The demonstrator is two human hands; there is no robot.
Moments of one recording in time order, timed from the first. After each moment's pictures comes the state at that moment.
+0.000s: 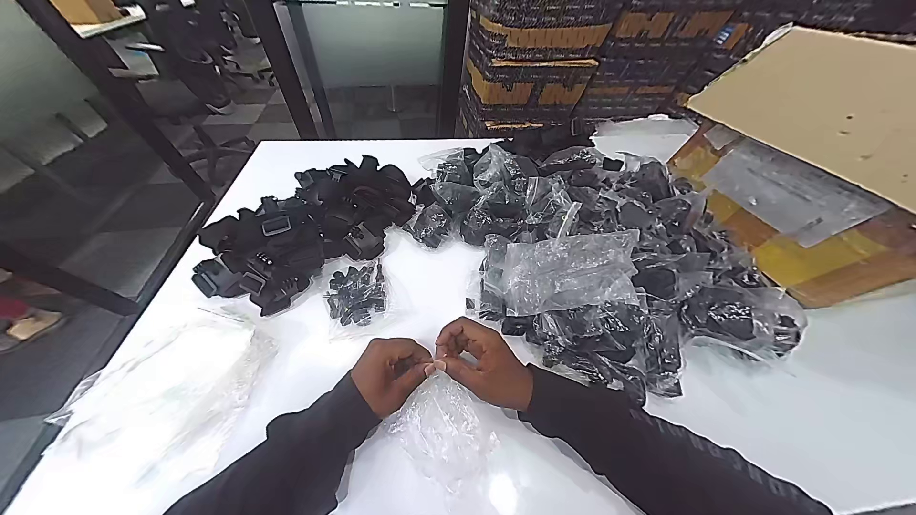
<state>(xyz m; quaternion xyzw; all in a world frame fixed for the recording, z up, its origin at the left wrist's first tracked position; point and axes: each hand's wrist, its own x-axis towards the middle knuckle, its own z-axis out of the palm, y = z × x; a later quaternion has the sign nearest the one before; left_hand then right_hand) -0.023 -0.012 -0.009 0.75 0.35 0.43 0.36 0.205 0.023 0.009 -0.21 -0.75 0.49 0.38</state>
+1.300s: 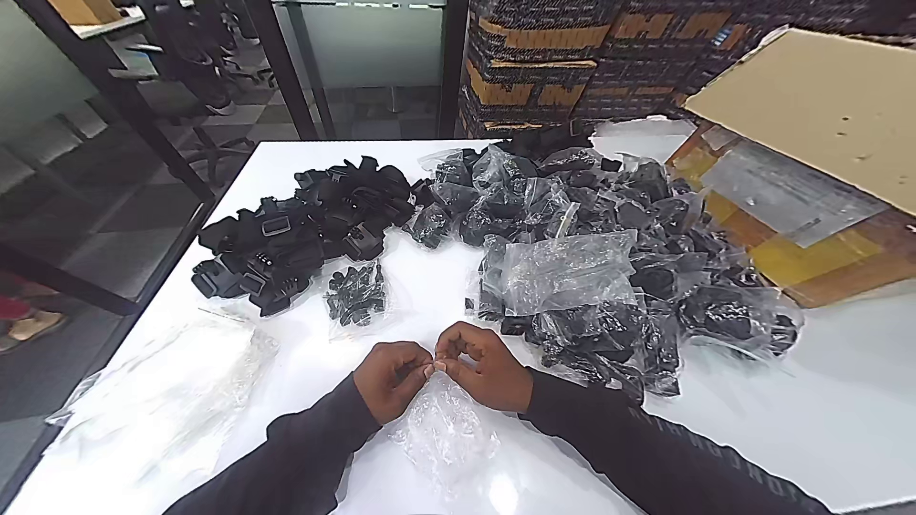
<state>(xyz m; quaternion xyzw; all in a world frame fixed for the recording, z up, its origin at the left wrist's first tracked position) -0.022 -0.013 -0.009 0.78 0.33 0.41 0.34 0.206 0.021 0.012 -0.20 -0.77 0.48 0.37</state>
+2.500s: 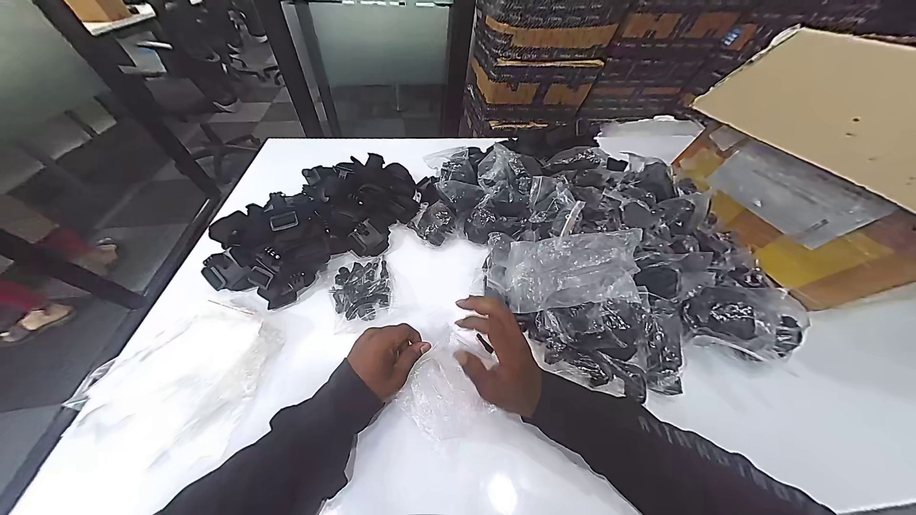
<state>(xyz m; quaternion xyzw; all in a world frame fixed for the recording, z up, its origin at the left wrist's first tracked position) -0.030 -0.010 -0.004 0.78 0.47 0.37 0.18 0.213 0.016 0.021 -0.25 -0.84 0.16 0.46</state>
